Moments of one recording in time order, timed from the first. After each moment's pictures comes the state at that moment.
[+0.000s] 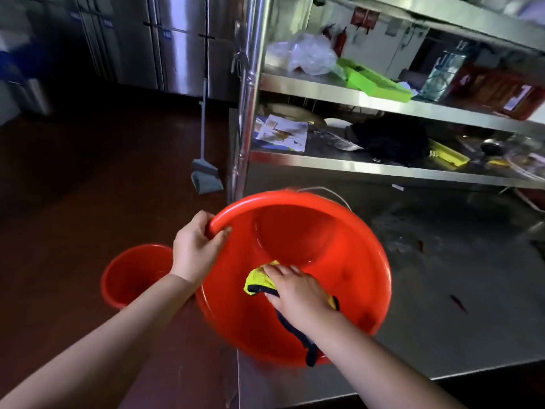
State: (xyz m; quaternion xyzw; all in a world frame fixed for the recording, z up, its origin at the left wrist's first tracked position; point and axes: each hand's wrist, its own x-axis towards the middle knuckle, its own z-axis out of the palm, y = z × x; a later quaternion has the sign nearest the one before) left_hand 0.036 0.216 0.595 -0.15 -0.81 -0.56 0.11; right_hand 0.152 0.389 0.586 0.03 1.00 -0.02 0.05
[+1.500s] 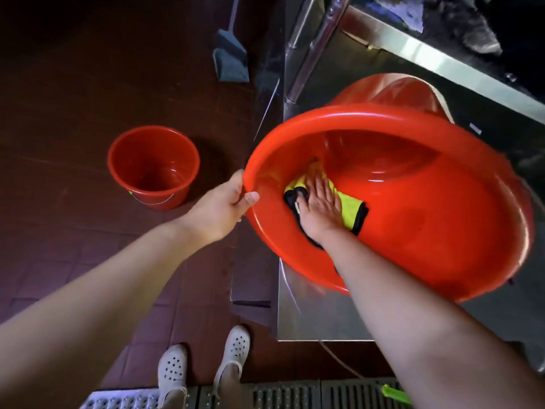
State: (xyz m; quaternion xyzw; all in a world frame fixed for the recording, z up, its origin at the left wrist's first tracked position) left_hand 0.015 0.154 0.430 -0.22 -0.78 -0.55 -0.20; right_hand 0.043 0.389 0.398 0.18 0.98 -0.03 0.09
